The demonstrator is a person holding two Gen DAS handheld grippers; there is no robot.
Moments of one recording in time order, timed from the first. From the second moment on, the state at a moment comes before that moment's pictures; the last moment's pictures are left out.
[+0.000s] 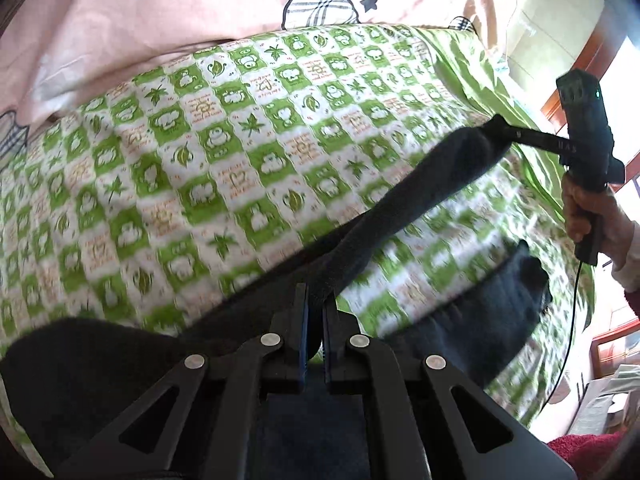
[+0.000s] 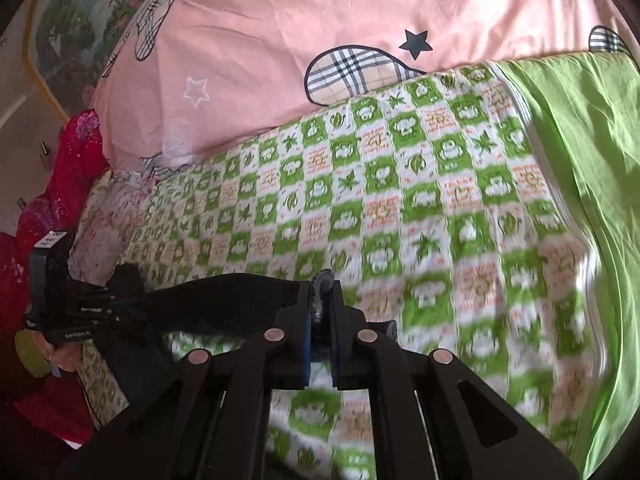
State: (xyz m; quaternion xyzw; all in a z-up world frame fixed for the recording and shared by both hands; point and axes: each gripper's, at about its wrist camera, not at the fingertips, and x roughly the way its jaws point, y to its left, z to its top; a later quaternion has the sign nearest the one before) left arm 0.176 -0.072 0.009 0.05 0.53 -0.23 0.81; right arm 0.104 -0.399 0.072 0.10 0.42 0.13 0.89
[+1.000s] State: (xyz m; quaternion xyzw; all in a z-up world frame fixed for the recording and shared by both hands) left arm 0.046 -0.093 -0.020 0.08 0.54 -0.26 0.79; right arm -0.048 -0.376 0.039 0.00 0.47 0.09 0.88
